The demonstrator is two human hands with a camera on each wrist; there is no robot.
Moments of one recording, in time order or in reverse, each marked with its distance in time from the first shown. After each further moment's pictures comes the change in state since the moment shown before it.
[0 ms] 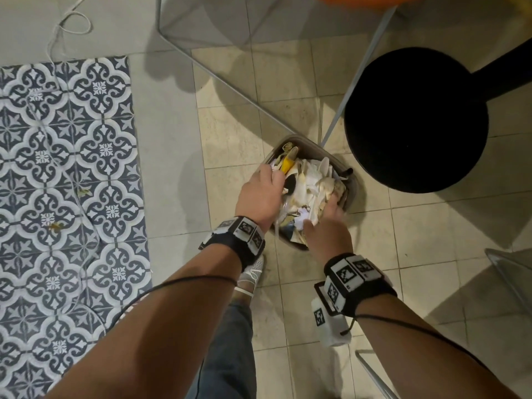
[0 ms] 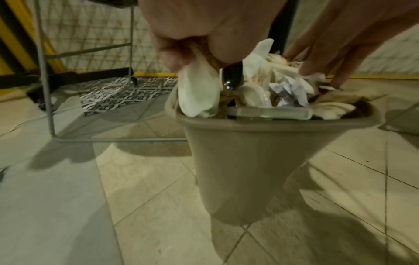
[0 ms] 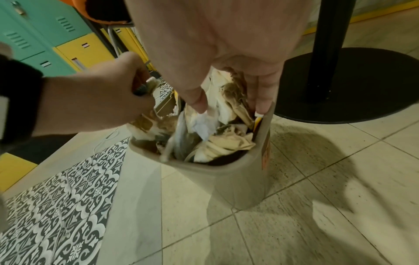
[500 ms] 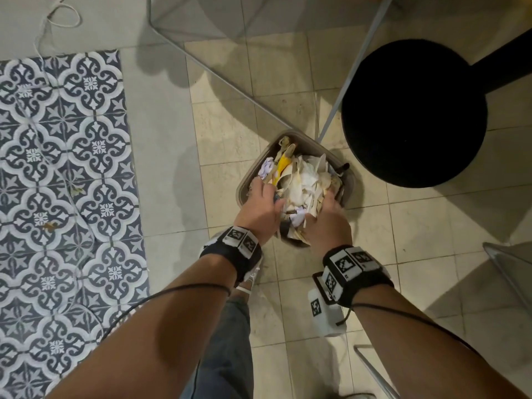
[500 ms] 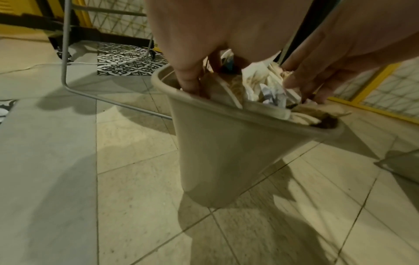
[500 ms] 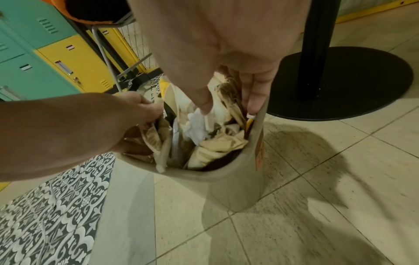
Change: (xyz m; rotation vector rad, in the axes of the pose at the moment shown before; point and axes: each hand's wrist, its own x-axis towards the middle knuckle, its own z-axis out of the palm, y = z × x) left_hand -0.013 -0.005 0.034 -0.379 -0.088 -0.025; right_hand 0.014 0.005 0.002 -0.003 0.035 -0.001
